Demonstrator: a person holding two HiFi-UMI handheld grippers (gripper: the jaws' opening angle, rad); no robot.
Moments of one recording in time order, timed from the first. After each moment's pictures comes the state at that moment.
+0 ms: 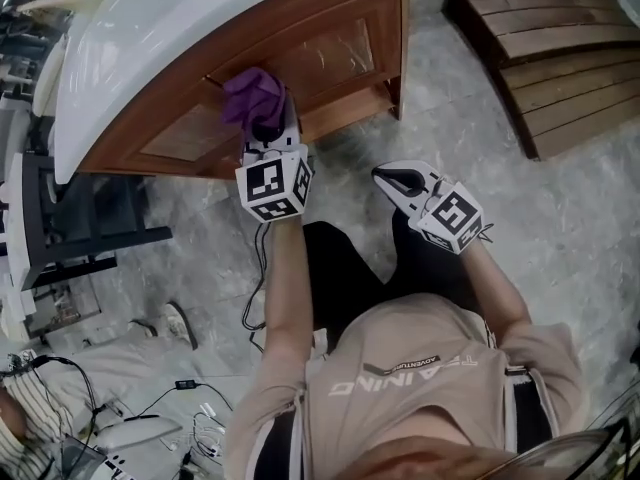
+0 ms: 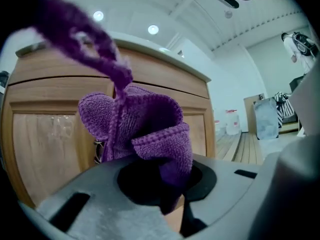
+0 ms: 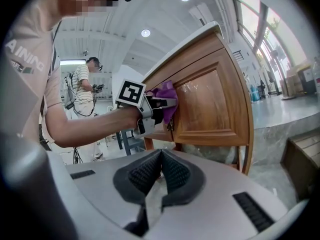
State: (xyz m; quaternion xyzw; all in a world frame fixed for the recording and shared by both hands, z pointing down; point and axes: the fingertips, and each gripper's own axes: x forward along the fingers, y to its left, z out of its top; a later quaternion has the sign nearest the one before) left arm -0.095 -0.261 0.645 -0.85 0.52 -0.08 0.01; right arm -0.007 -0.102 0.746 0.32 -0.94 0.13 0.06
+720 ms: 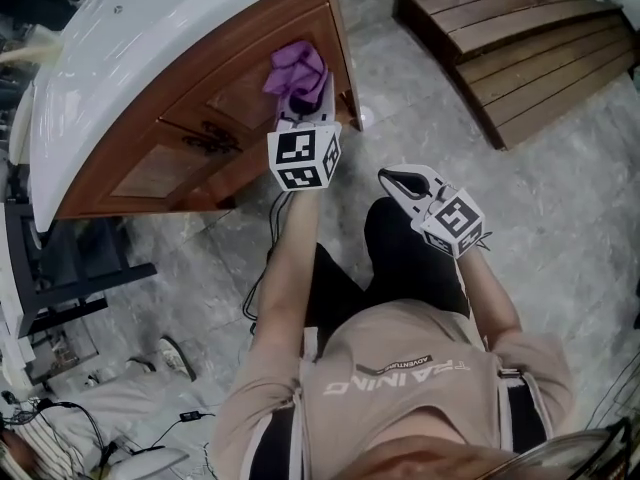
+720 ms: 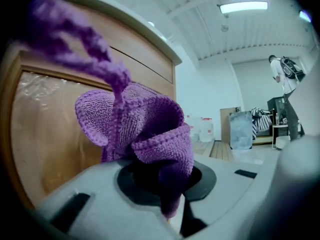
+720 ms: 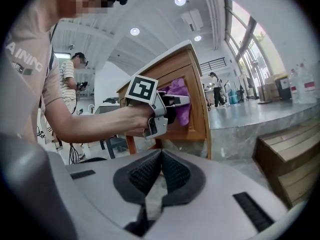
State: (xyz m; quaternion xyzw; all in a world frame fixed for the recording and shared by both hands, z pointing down) left arm 0.076 -0.276 0.666 -0.92 0.39 -0.05 -0.02; right arm 0.088 -0.092 0.756 0.42 -0.89 0.14 0.07
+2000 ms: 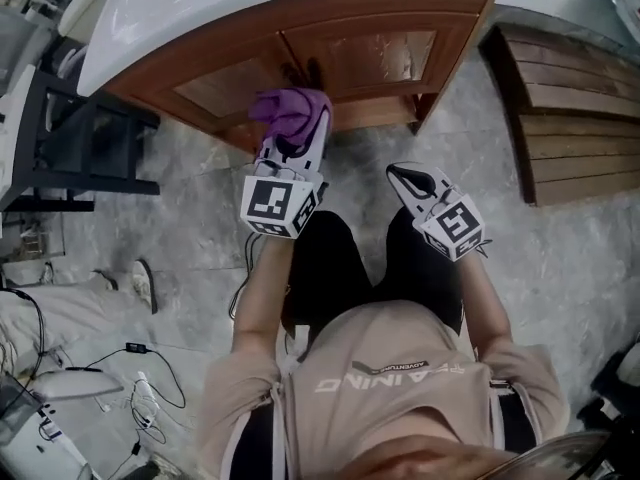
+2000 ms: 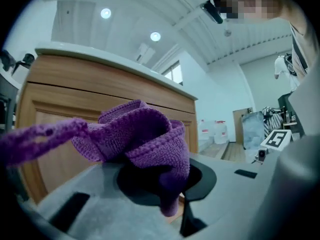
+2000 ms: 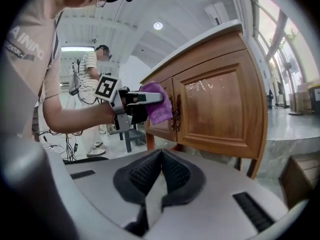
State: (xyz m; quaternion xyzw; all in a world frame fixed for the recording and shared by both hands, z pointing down) left arm -0.127 -0.189 0.633 -0.88 0.47 -0.03 0.00; right arm -0.028 -0.107 0.745 0.30 -0.94 0.07 0.11
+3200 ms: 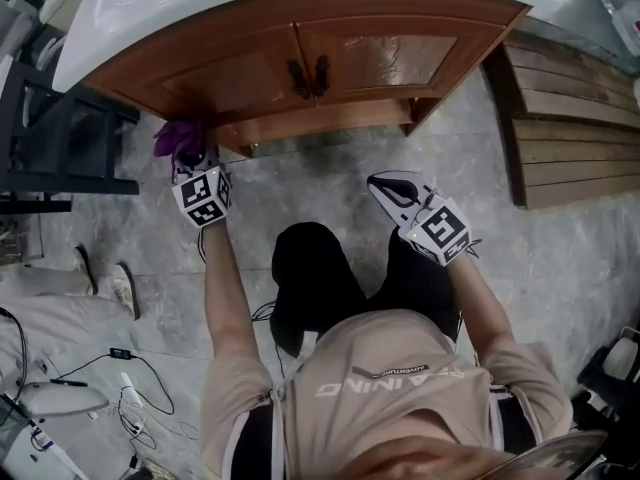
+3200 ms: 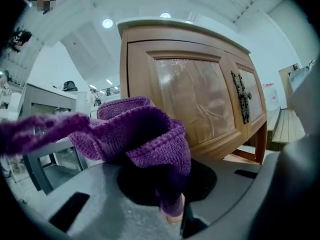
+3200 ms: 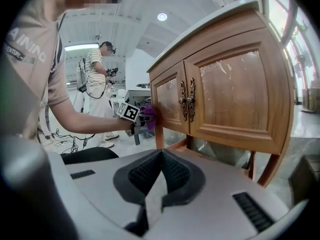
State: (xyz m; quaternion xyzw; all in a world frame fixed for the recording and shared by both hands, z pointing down) left arm -0.399 -0.235 0.749 -0.71 0.69 -0.15 0.00; right arm -0.075 -0.107 0.769 0.25 -0.95 0.09 0.15
